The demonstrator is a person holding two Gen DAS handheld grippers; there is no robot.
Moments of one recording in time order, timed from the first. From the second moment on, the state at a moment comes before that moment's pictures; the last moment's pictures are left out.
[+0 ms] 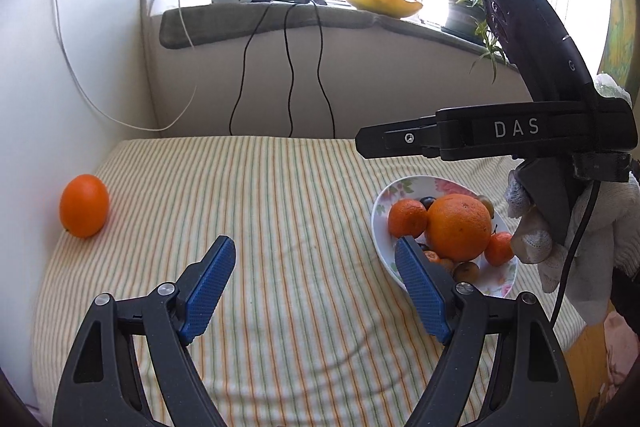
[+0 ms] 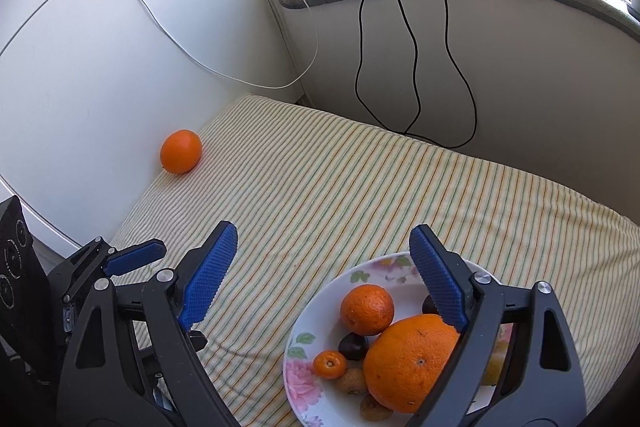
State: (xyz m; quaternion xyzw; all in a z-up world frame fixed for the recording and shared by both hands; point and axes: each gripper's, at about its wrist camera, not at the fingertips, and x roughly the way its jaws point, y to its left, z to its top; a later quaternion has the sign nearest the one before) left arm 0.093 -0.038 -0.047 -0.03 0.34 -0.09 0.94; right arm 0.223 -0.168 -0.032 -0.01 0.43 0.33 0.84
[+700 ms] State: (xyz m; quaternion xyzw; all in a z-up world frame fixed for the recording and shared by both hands) left arm 0.095 0.081 -0.073 -0.13 0.32 0.03 0.94; right arm 0.246 -0.065 -0.037 0.00 0.44 0.41 0.80
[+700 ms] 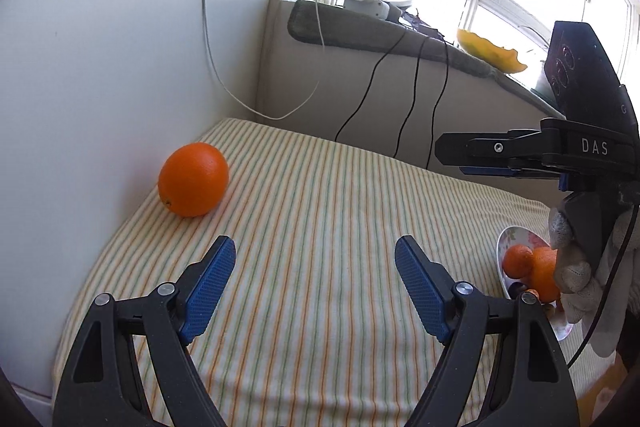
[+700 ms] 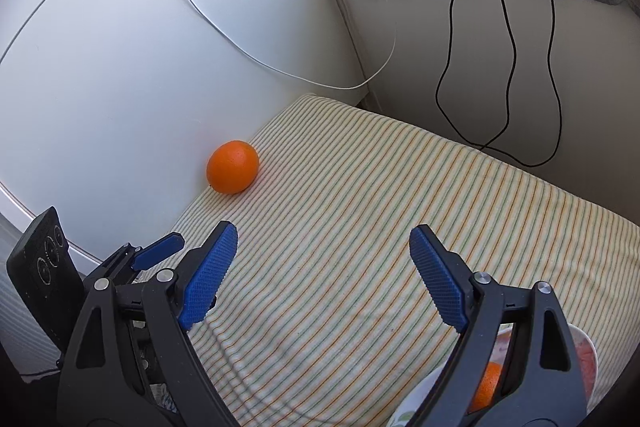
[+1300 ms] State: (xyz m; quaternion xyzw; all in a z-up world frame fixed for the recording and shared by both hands) left arm 0.119 0.149 -0.098 -0.18 0.32 0.07 0.93; right arm 0.269 0.046 -0.061 0.00 0.46 0.48 0.74
